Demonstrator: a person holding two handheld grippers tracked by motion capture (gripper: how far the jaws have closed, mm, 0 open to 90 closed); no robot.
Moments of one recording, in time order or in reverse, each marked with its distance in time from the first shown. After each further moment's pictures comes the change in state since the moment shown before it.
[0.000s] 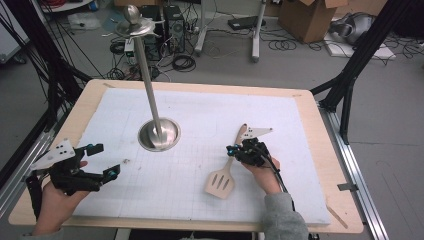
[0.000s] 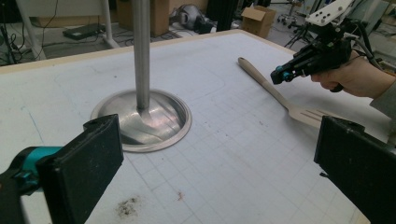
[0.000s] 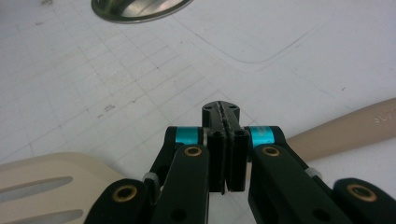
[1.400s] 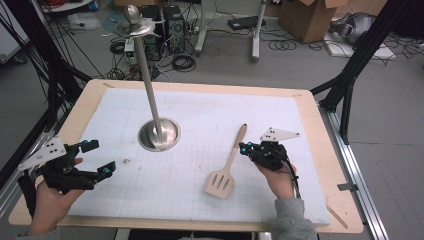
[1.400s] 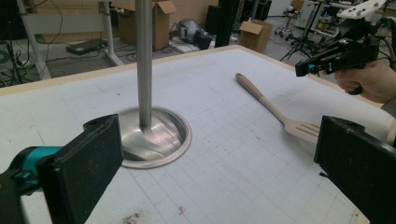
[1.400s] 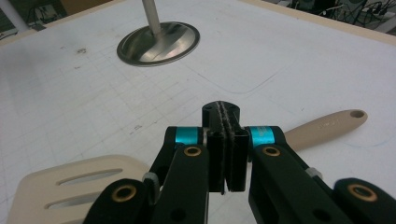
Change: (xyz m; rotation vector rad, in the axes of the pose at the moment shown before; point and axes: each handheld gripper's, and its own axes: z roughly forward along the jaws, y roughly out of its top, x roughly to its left) left arm -0.001 0.011 -0.010 -0.052 -0.004 0.017; right arm 0.007 0.000 -0.061 -0.164 -0.018 0.020
